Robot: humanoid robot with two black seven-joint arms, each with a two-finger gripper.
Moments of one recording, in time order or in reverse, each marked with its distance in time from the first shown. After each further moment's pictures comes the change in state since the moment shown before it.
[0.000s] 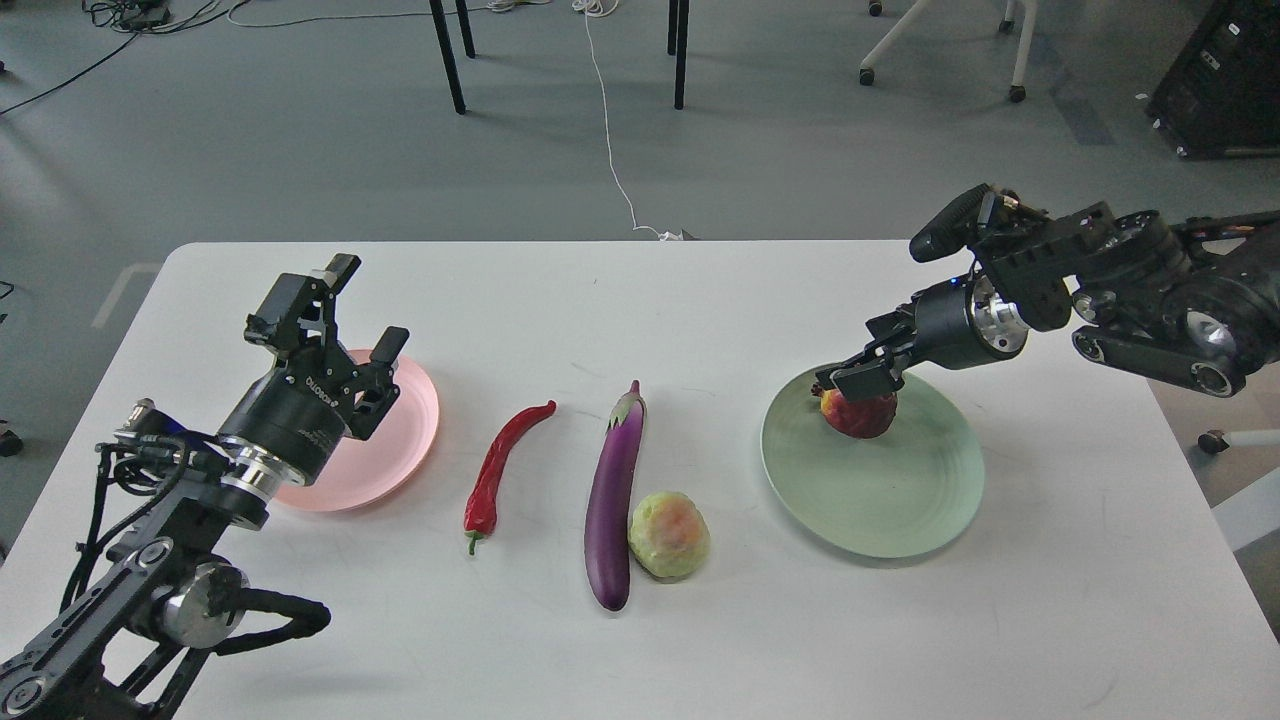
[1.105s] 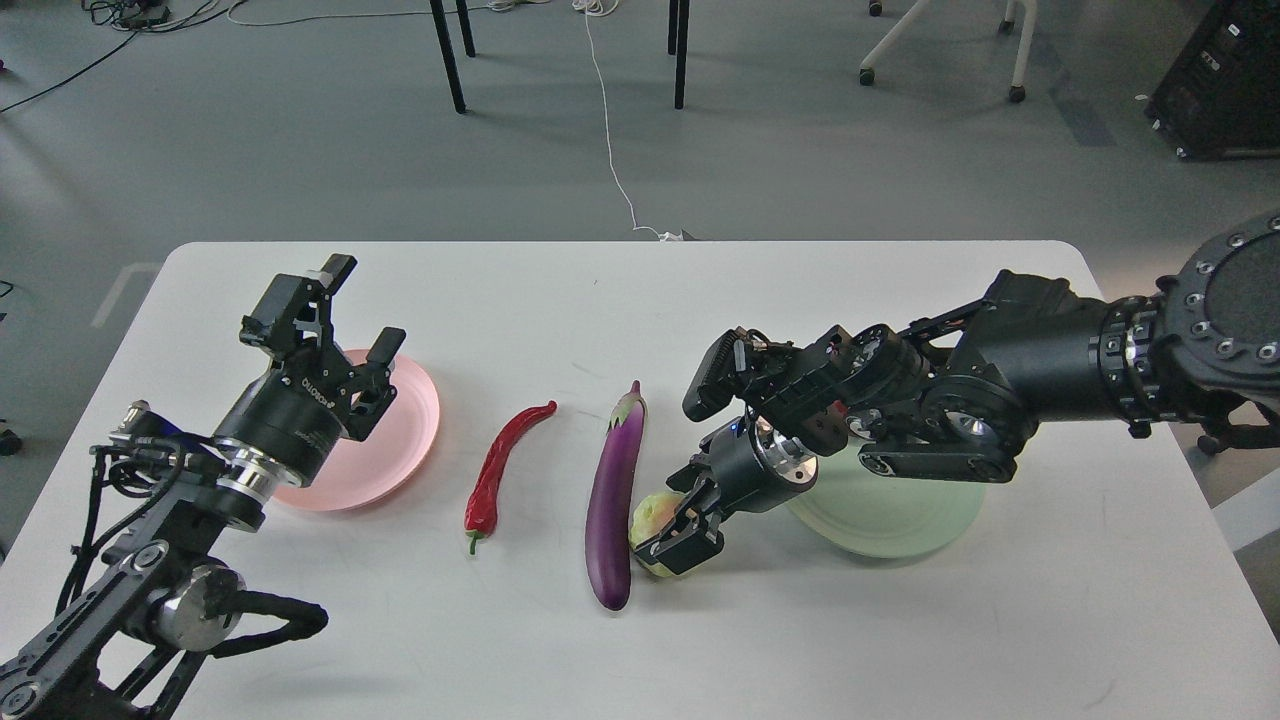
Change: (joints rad) left arm 0.012 0.002 -0.009 -0.015 0.003 0.004 0.002; right arm -0.106 0.399 -0.092 -0.018 0.058 -0.051 0.000
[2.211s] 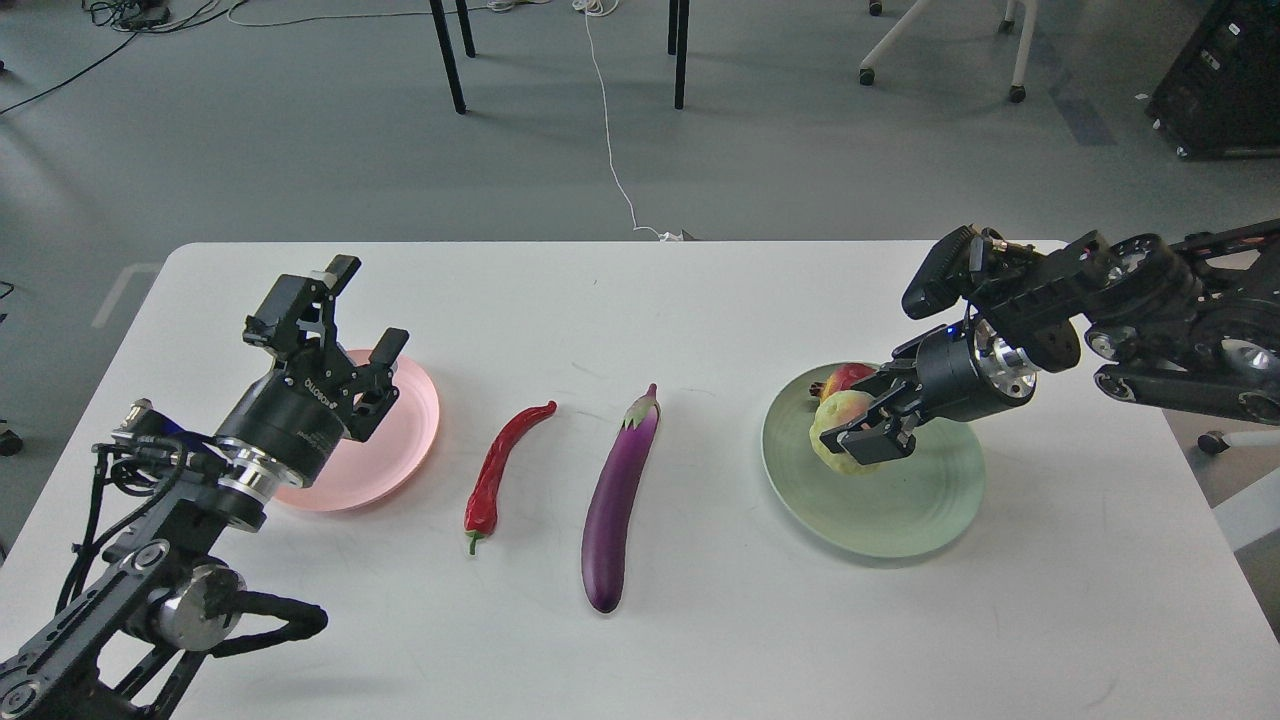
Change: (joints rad) left arm -0.004 0.007 0.009 0.000 -0.002 -0.003 0.001; right arm 0.113 -0.447 -0.048 0.132 -0.151 0.011 0.000
